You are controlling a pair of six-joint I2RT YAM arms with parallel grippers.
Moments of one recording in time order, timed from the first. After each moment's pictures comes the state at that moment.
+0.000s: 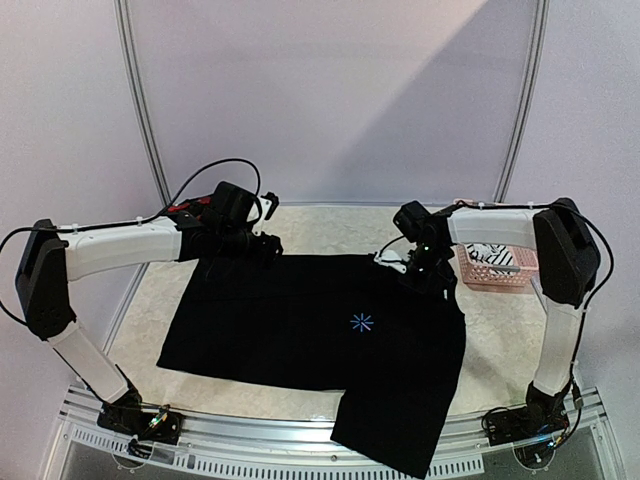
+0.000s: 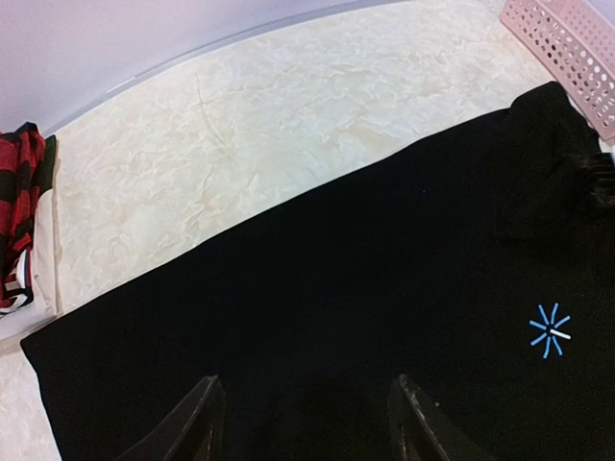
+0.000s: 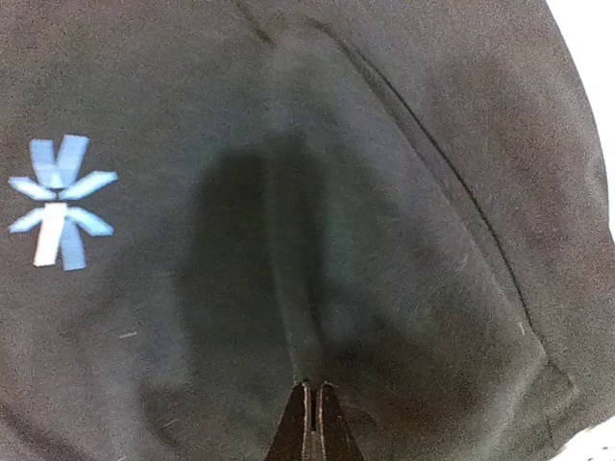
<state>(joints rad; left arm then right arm) -0.66 1.61 1.15 -0.28 -0.15 -0.13 0.57 1.97 1.40 -0.74 -0.08 -0.54</state>
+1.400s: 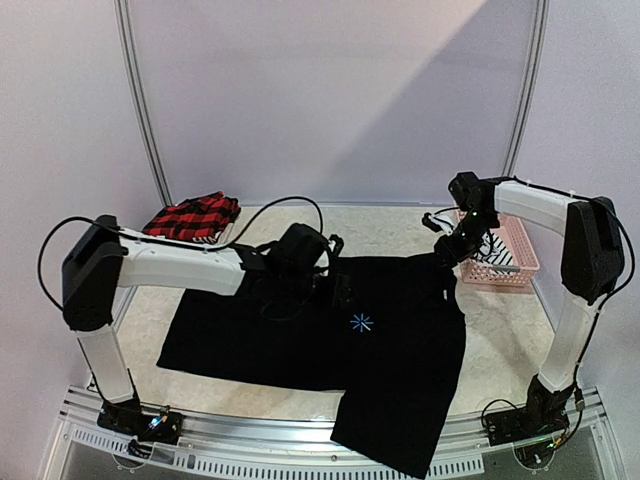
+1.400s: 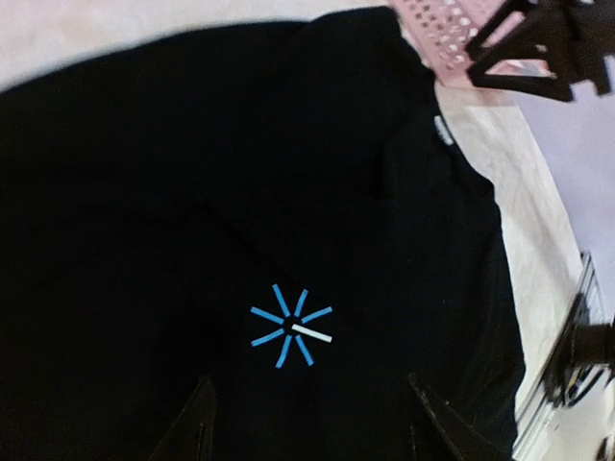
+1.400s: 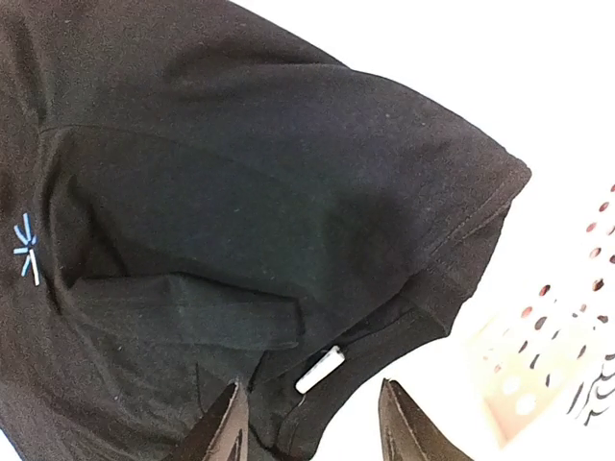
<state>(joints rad) -0.96 1.85 1.22 -0.12 0.02 -0.58 0.29 1.88 1.49 -0.93 -0.16 -0.26</state>
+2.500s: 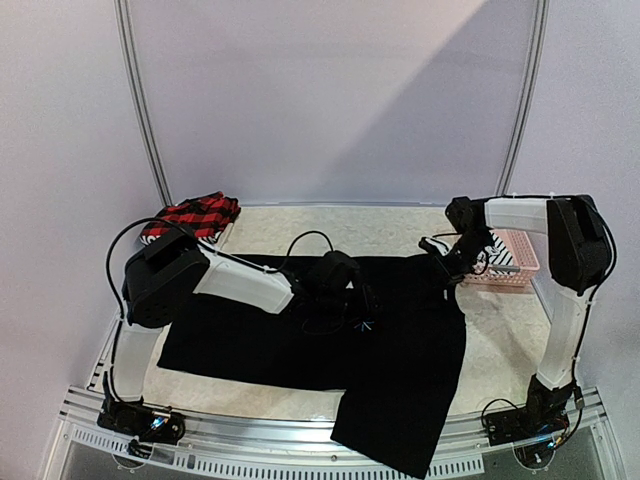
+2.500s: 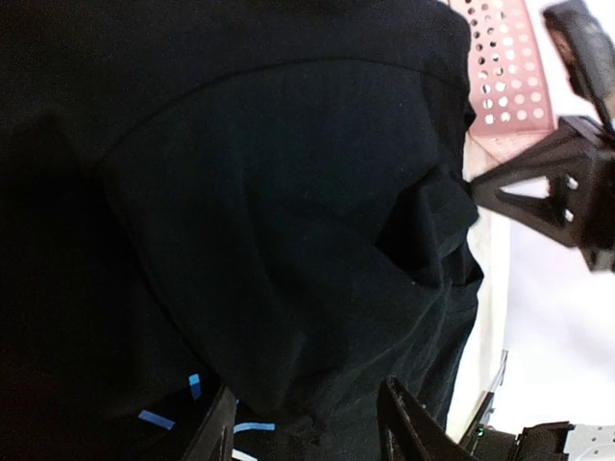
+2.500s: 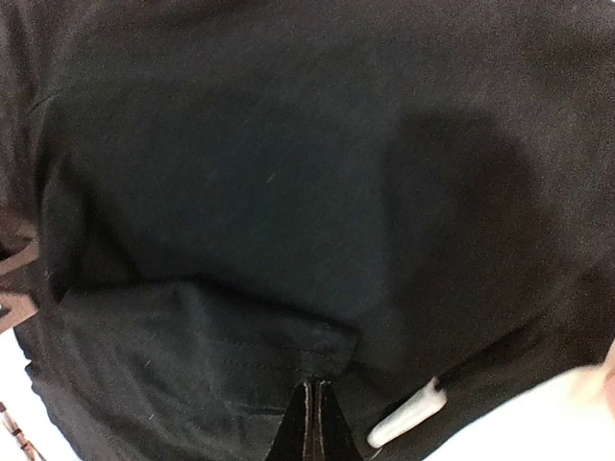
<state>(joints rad) -1.00 2.21 1.37 0.16 0.10 -1.11 0.26 1.98 1.41 -0.89 -0.35 -0.17</state>
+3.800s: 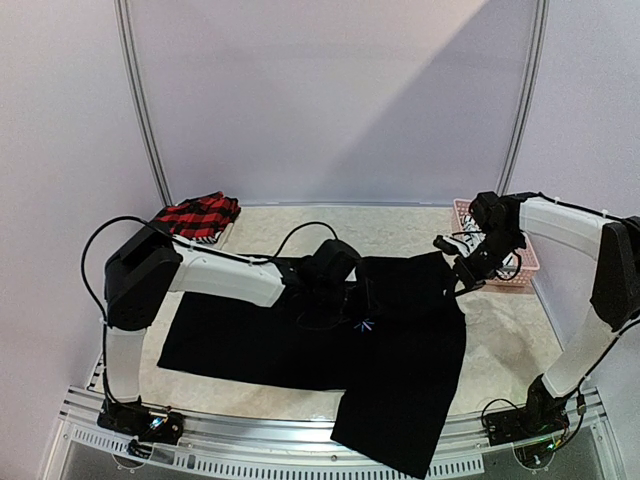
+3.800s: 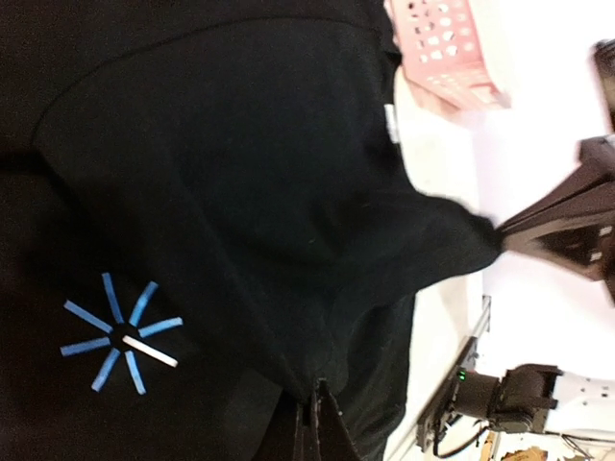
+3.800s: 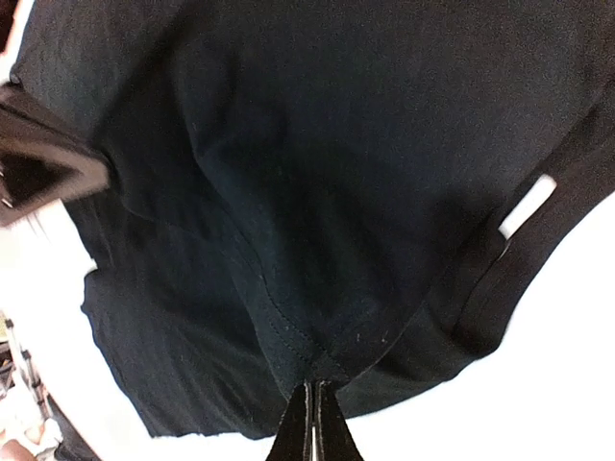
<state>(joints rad) -1.03 2.09 1.38 0.03 0.17 -1.05 0.26 1.63 1.22 -1.04 -0.45 -0.21</state>
